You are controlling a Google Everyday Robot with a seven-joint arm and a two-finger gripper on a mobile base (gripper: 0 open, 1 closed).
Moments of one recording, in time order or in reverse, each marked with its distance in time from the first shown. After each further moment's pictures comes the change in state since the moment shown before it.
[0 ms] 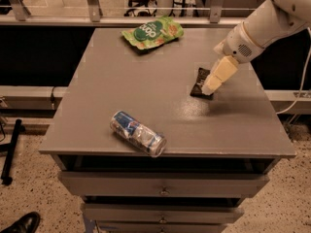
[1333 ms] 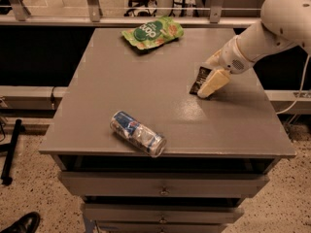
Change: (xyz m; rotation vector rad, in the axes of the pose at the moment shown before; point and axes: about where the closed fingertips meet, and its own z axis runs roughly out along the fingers) arm 0.022 -0.030 0.043 0.075 -0.017 -0.076
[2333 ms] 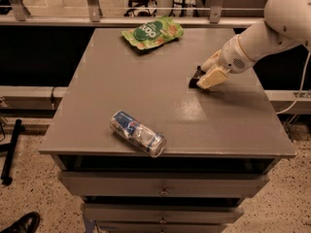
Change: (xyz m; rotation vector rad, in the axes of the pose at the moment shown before) arm -0.008 0.007 -0.003 -0.043 -0.046 0.004
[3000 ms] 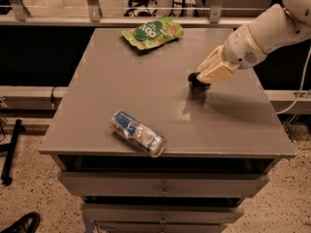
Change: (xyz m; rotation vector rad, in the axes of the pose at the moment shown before) arm -0.036 0.055 -0.043 -0.120 -0.086 -0.129
